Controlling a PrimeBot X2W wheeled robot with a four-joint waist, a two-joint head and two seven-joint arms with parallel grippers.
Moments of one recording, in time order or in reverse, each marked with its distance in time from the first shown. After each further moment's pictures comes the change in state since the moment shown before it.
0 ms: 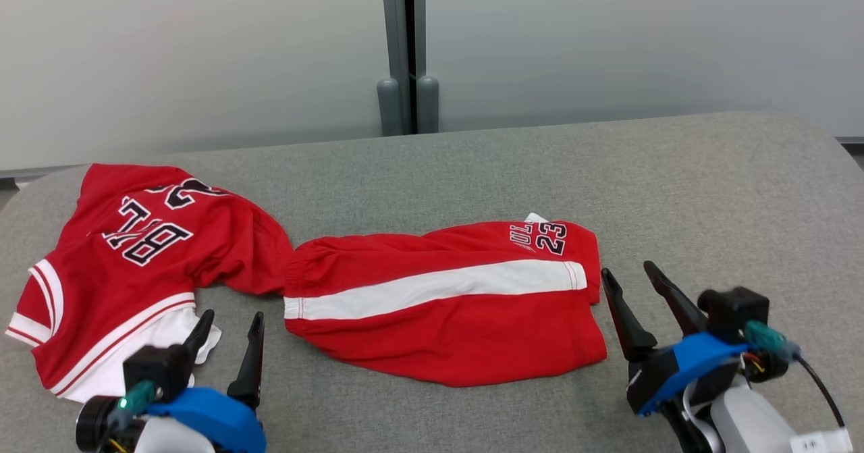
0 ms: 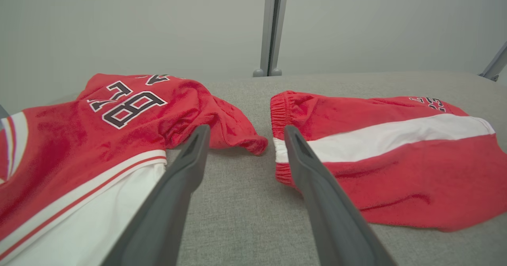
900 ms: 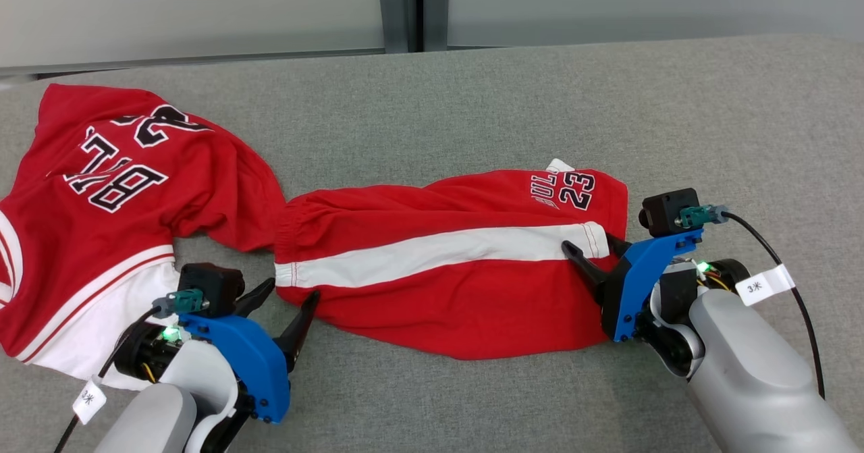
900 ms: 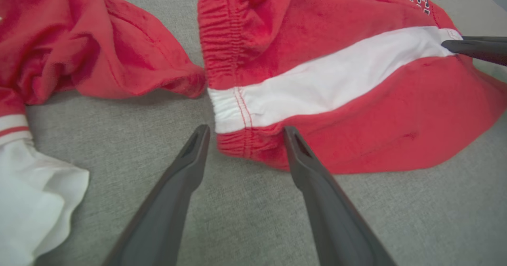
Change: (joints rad) left arm -0.206 0.176 -0.297 -0.082 -0.299 -0.038 0.423; right arm -0.367 -0.033 0.201 0.302 0.193 0.000 0.430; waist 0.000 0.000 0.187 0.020
